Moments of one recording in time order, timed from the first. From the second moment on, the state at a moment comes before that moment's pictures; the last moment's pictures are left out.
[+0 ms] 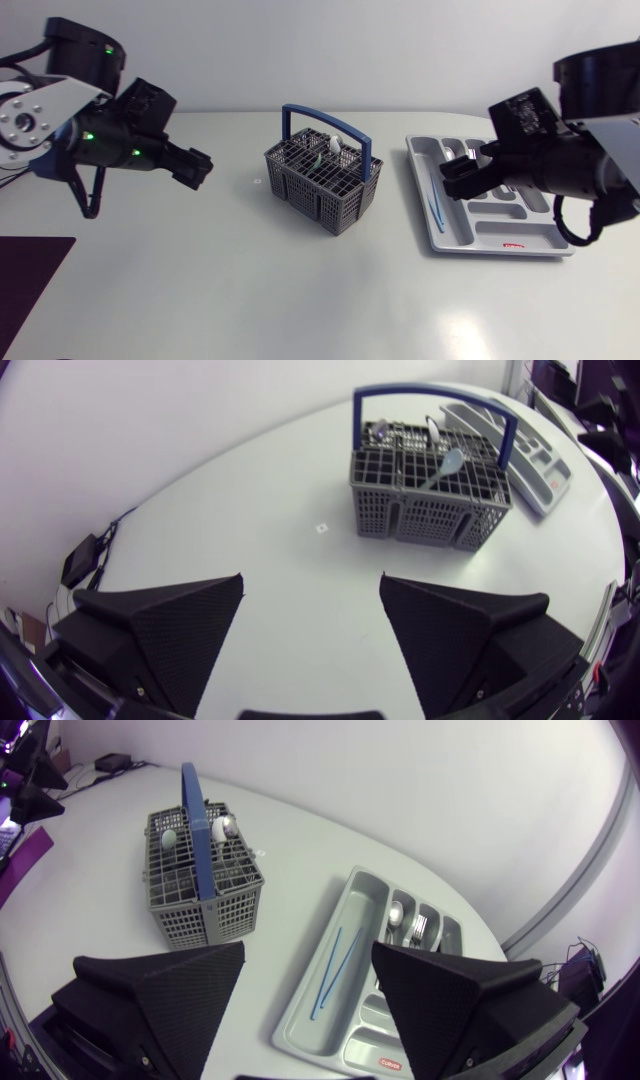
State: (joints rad) left arm -0.24 1.37 1.04 -0.47 0.00 0.29; right arm 0.27 1.14 0.84 -0.33 0.10 -0.23
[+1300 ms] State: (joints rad) left arm -0.41 1.64 1.31 -0.58 0.33 0.23; right arm 0.09 1.89 1.27 -0.27 -0.33 -0.19
